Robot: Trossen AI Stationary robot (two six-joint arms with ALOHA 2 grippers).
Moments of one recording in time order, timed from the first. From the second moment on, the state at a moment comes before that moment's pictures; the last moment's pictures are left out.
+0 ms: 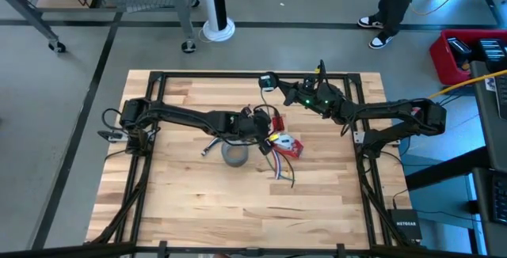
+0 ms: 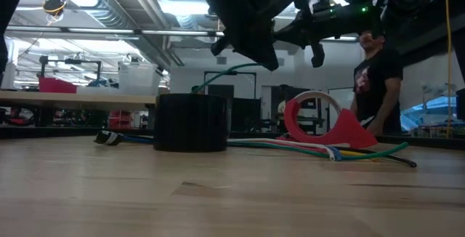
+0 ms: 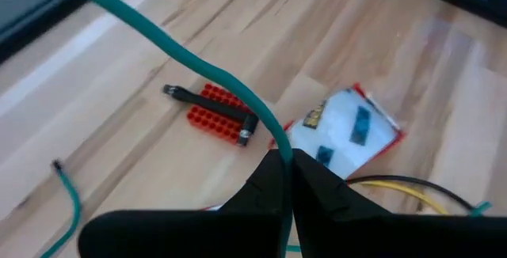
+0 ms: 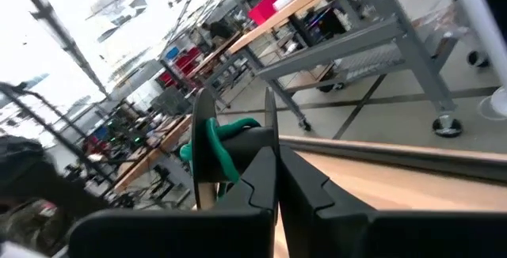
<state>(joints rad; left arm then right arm) -0.02 1.89 1.48 -0.40 -0.39 -0.48 -0.35 1.31 0.59 0.76 0.21 0.70</state>
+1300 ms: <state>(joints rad) 0.08 1.82 1.53 -0.34 -0.16 -0.38 -0.35 1.39 0.59 0.54 0.00 0.73</state>
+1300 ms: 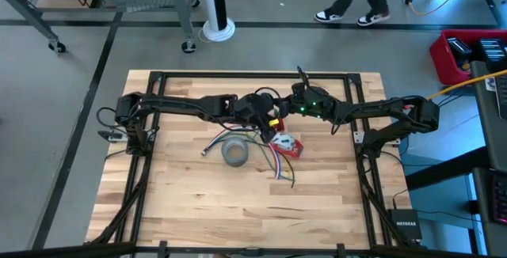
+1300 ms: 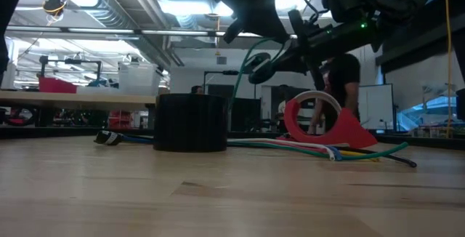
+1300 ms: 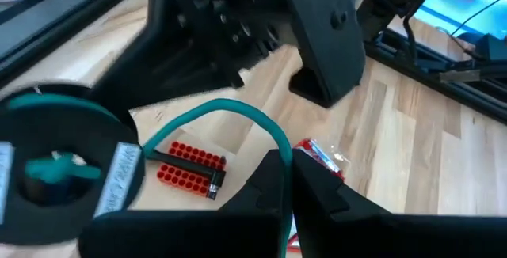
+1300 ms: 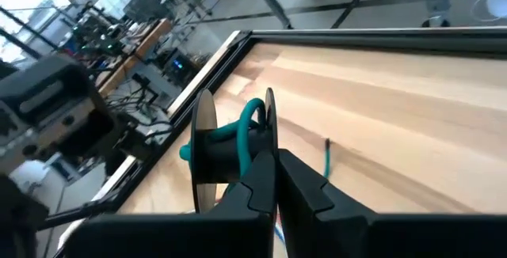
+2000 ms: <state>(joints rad) 0.18 1.76 1.53 -0.46 -0.21 -0.31 -0.35 1.39 0.59 0.54 -0.05 0.73</state>
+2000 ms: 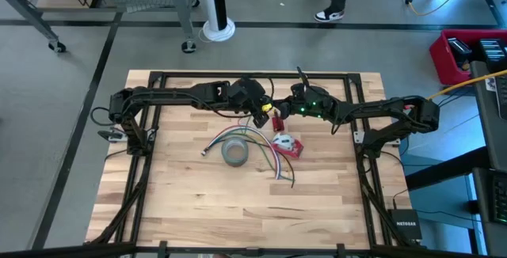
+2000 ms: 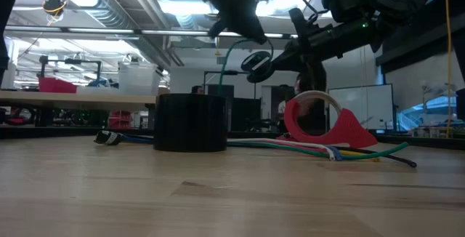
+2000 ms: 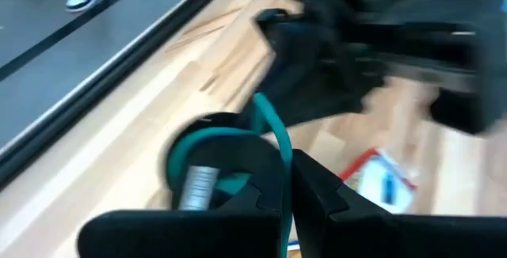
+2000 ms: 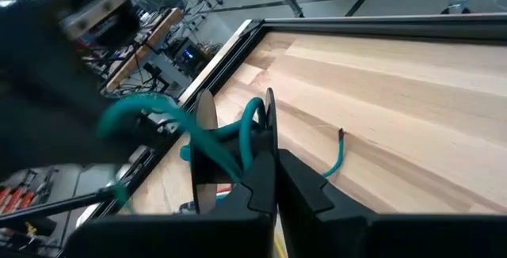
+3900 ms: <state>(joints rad) 0.18 1.68 1.53 -0.91 -0.49 -0.34 -0.35 1.37 0.59 0.84 -0.06 0.75</state>
